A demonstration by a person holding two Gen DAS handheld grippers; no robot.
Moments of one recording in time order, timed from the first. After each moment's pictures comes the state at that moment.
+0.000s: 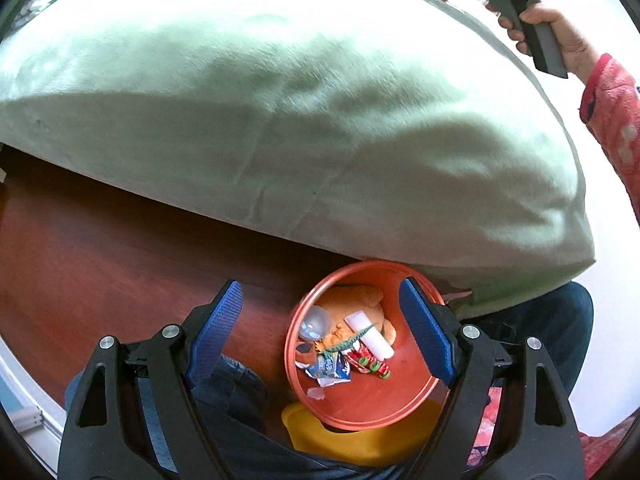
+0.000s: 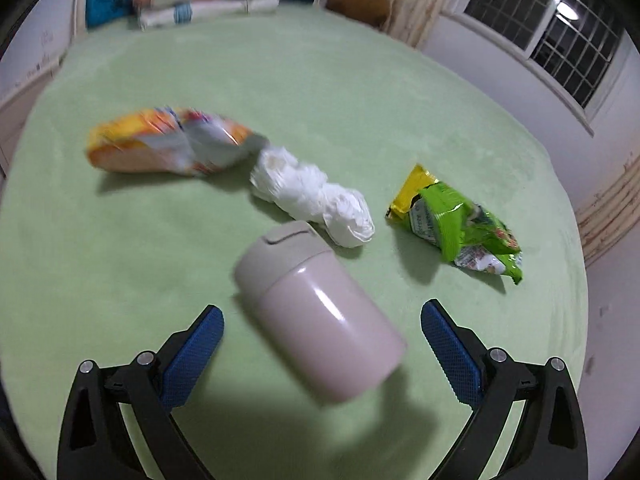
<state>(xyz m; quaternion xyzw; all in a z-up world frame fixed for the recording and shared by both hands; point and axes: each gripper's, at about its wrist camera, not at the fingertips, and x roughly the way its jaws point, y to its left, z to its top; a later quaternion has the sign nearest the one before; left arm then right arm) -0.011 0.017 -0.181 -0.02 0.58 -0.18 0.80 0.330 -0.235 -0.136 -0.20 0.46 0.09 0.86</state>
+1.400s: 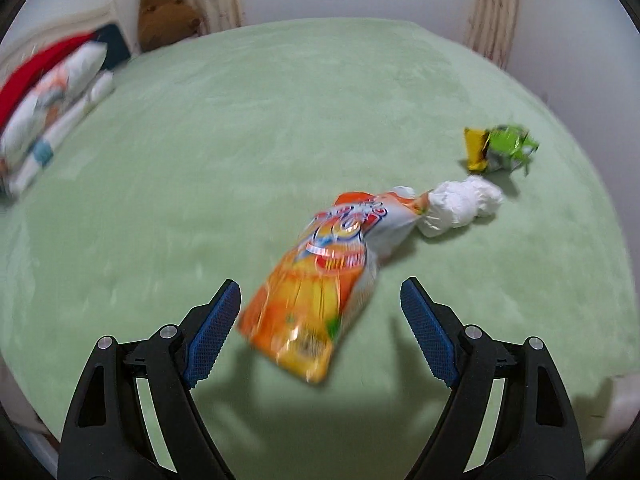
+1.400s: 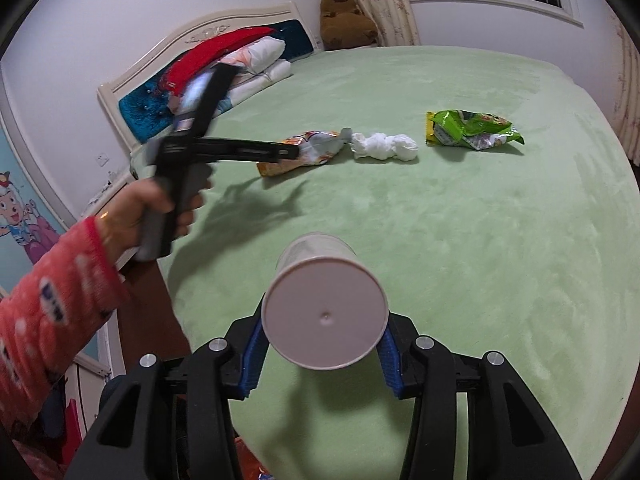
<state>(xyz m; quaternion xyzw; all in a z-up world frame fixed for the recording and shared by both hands) 0.309 -0.057 -0.087 0.13 0.43 -0.16 0.88 0.145 -0.280 -0.090 0.07 0.41 0.21 0.89</state>
